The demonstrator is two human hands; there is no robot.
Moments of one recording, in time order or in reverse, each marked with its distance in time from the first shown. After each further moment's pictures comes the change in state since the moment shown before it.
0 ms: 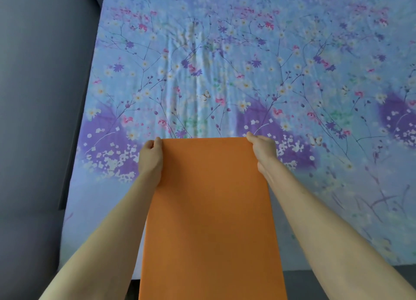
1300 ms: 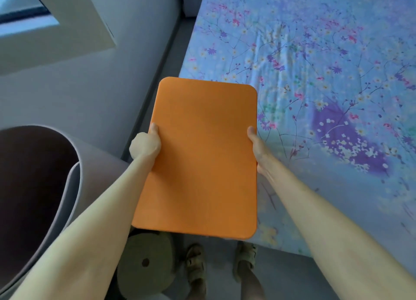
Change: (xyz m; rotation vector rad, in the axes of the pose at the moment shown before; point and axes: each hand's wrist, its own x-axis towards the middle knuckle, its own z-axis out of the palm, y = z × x) left_hand 0.007 -0.116 -0.278 0.312 0.238 -0.160; right_hand -0.165 0.055 0.214 0.022 -0.449 0.066
